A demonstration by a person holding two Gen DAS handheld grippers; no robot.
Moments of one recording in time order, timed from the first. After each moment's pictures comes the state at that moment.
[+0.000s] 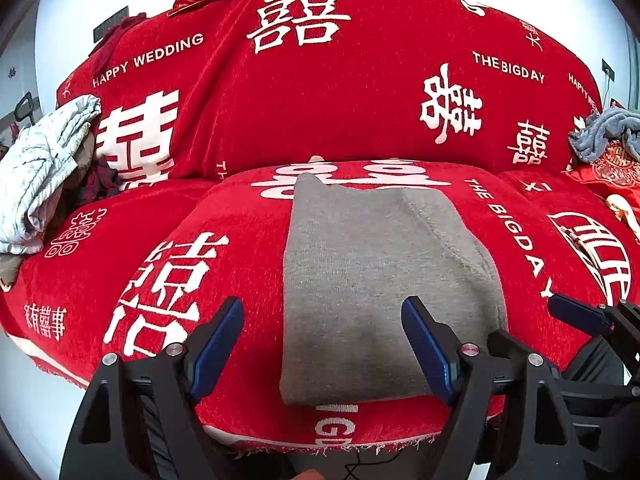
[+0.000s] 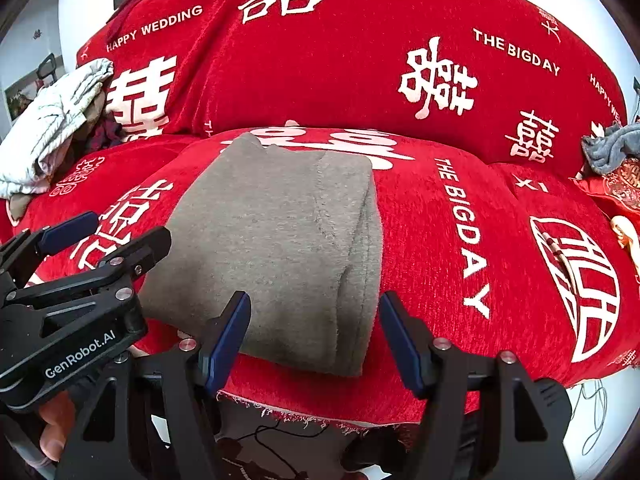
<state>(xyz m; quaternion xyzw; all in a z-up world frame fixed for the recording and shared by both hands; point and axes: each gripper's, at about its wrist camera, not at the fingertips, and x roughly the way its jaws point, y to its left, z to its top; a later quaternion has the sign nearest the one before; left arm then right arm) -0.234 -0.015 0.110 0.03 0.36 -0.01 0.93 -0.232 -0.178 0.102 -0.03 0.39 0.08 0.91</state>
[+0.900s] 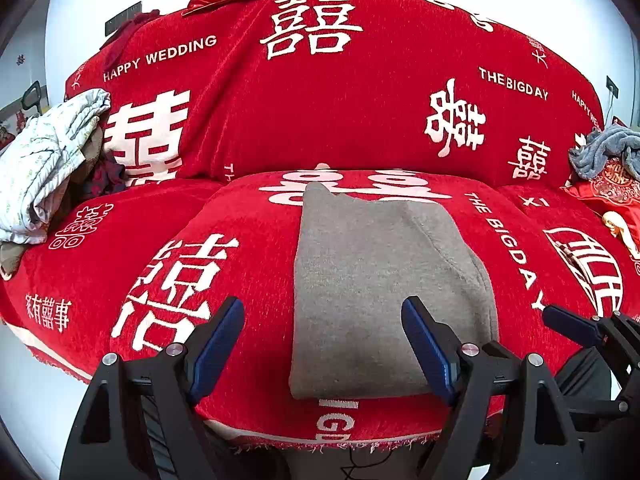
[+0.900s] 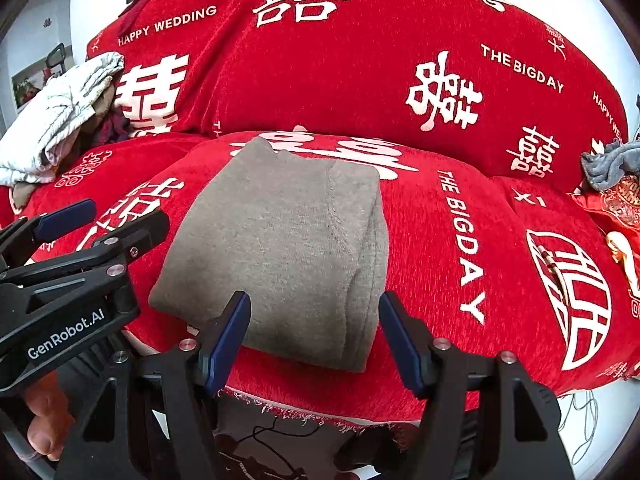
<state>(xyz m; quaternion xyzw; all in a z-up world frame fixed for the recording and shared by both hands) -0.242 -0.003 0.125 0.00 0.35 -0.01 0.94 -0.245 -0.167 0.113 -0.05 0.39 0.09 0.92</state>
